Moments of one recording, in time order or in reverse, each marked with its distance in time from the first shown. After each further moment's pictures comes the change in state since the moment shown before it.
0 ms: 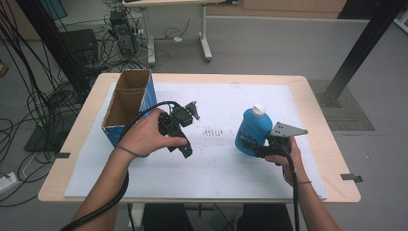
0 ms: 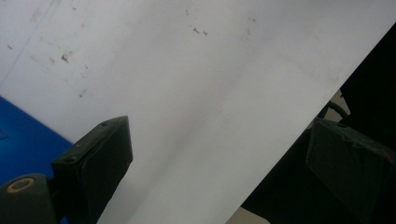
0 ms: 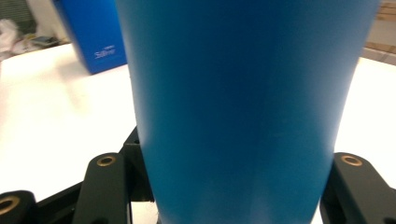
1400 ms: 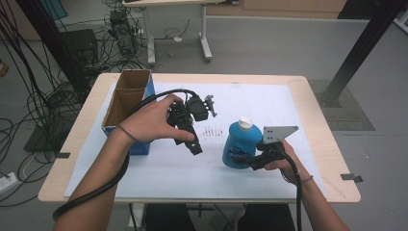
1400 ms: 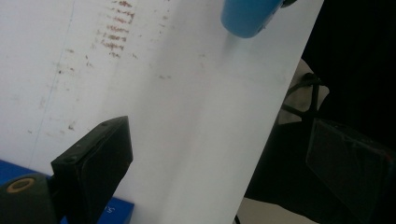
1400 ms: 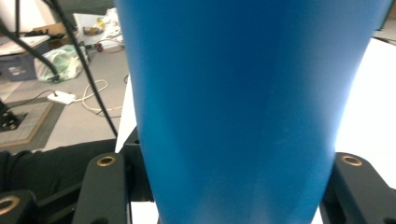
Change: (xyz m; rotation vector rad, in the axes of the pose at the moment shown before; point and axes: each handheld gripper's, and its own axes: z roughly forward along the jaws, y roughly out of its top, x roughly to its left) left arm -0.028 0.028 -0.040 -0.039 -0.037 0.288; right arm 0.027 0.023 0.006 0.048 0.408 -0.142
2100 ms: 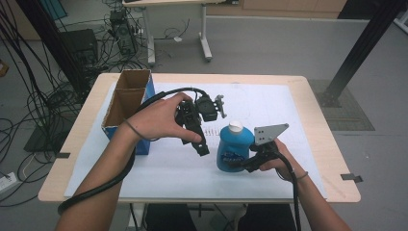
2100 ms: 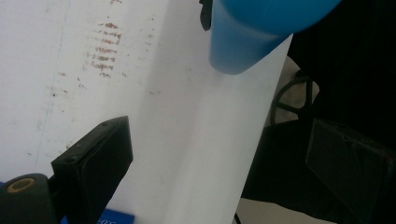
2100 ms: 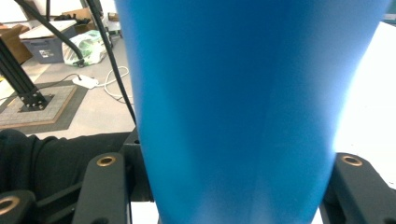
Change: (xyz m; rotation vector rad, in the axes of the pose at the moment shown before) left arm -0.009 0.016 -0.007 0.001 -0.020 0.061; right arm 0.003 0.010 0.017 0.042 0.095 -0.032
